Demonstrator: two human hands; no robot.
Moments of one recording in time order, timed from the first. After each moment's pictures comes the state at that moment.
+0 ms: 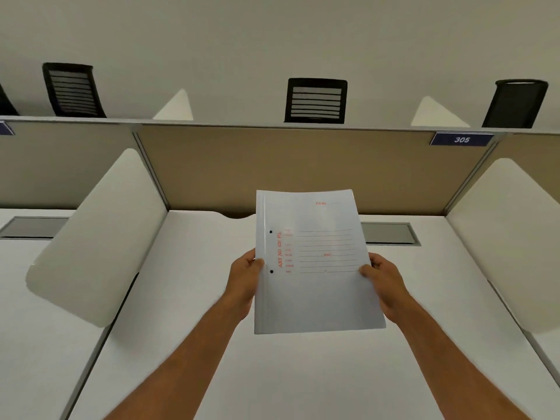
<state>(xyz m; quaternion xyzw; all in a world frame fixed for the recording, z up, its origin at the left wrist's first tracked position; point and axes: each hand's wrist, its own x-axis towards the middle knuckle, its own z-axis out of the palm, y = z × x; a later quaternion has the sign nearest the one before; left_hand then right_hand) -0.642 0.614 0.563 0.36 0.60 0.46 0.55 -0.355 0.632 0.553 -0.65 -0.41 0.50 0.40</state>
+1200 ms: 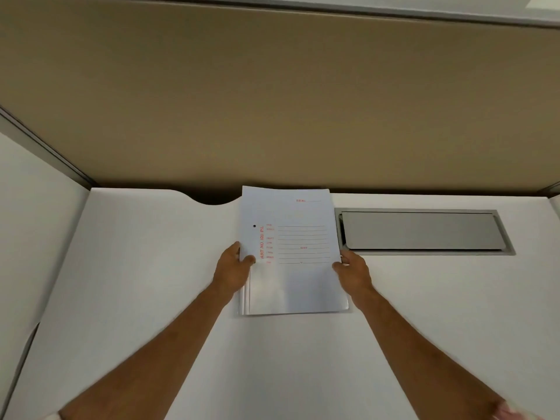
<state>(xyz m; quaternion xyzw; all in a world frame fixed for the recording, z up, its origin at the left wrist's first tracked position) -0.728 0.960 0.252 0.35 0.71 0.25 0.55 -0.456 0.960 0.248 -0.76 -0.38 0.48 0.23</state>
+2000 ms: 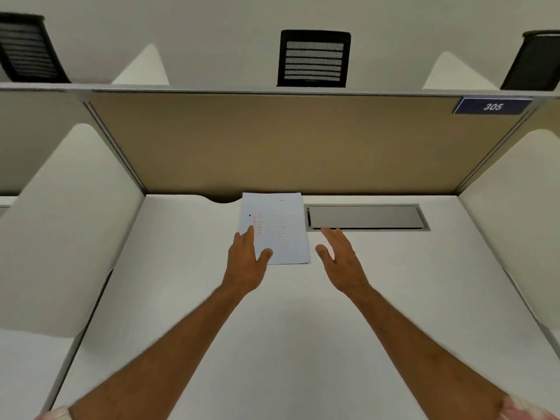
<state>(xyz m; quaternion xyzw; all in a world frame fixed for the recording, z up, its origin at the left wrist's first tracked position) -0.642 0.737 0.468 0.60 0.68 0.27 0.32 -0.408 0.743 0.457 -0.63 -0.67 0.30 0.25</state>
